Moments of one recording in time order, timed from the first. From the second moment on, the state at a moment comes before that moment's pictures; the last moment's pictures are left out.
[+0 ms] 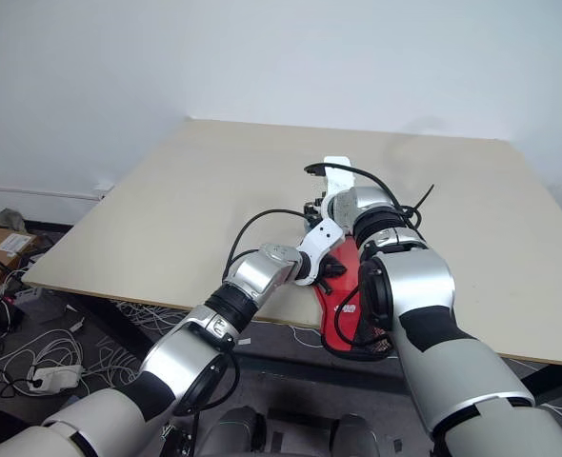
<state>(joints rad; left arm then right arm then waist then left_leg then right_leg) -0.91 -0.14 -0.32 0.77 0.03 0.57 -0.57 -1.36 -0.11 -0.19 1.35 0.05 0.61 0.17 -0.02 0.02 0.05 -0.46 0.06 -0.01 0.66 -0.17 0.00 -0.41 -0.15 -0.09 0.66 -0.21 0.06</state>
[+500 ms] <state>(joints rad) -0.91 -0.14 -0.32 0.76 0.03 0.58 -0.58 -1.36 -0.11 -0.19 1.35 0.01 0.65 0.18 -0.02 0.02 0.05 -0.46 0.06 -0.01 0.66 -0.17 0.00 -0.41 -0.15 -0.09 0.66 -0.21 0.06</state>
